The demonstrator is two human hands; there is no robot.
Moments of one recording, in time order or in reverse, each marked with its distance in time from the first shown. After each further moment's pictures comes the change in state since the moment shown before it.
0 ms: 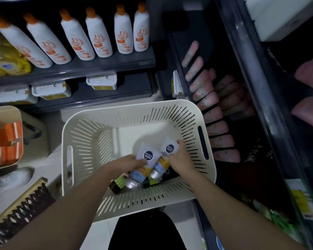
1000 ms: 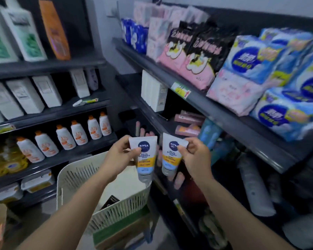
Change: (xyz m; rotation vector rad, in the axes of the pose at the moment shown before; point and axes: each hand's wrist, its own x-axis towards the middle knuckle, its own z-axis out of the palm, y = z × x) left_hand -0.283 0.101 0.172 -0.034 0.284 1.074; right_hand -0.287 0.052 -0.194 0.458 0.785 -0.730
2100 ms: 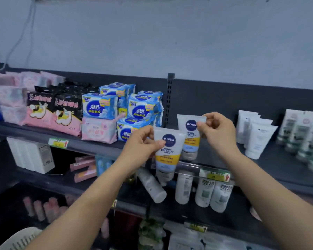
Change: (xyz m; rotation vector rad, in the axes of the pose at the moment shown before) left_hand -0.101 0.188 0.253 -0.124 -0.873 0.461; right_hand -0.108 -0.104 -0.345 -0.169 0.817 -0.099
